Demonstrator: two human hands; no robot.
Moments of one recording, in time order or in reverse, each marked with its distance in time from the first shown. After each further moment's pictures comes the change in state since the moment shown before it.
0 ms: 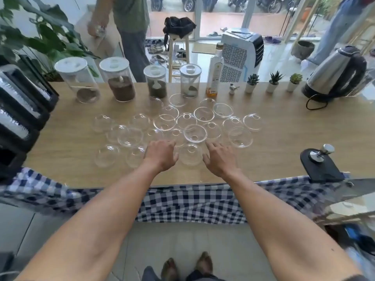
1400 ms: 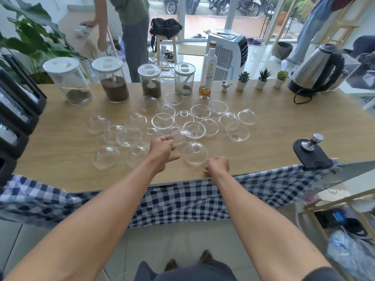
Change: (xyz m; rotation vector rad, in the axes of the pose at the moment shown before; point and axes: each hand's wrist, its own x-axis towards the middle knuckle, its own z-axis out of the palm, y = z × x) left_hand -0.011 -0.003 -0.007 -1.677 -0.071 -0.627; right_hand -0.015 -0.037 0.051 1.136 0.129 1.016
